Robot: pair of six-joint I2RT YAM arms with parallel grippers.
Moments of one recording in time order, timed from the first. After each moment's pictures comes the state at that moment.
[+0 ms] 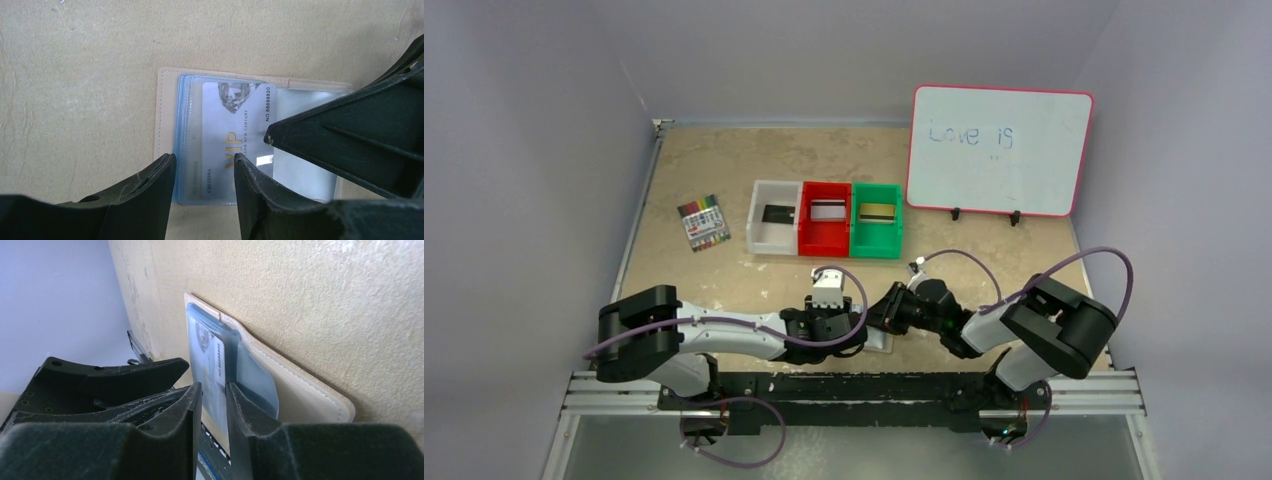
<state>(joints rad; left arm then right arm) -1.33 1.46 0.69 -0.31 -0.68 -1.13 0.82 1.50 0.17 0.83 -0.20 1.29</state>
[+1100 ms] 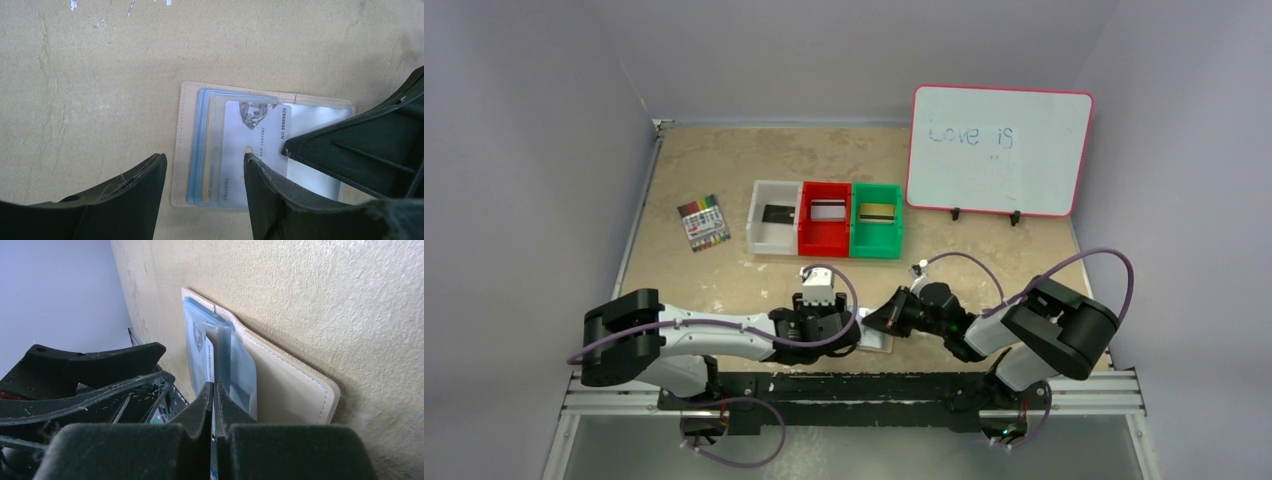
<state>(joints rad) -1.33 1.38 0.66 -0.35 -0.74 -1.18 0.82 1.50 0.13 0.89 -0.20 1.30</state>
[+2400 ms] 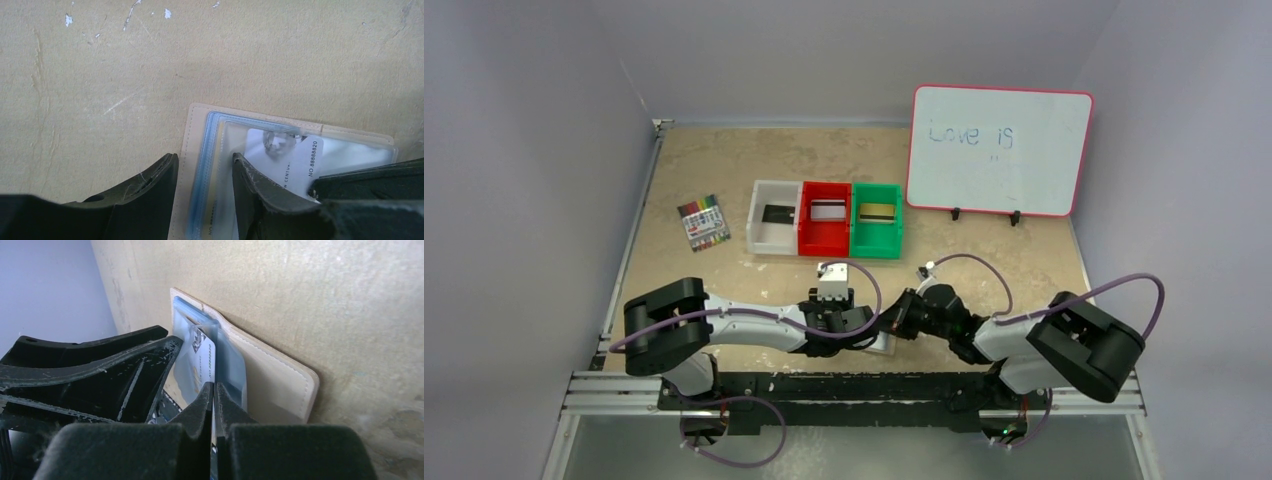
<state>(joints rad) -1.29 1.59 0.79 -0.40 -0.77 -1.16 0.82 1.36 0.12 0.70 -0.16 1.27</state>
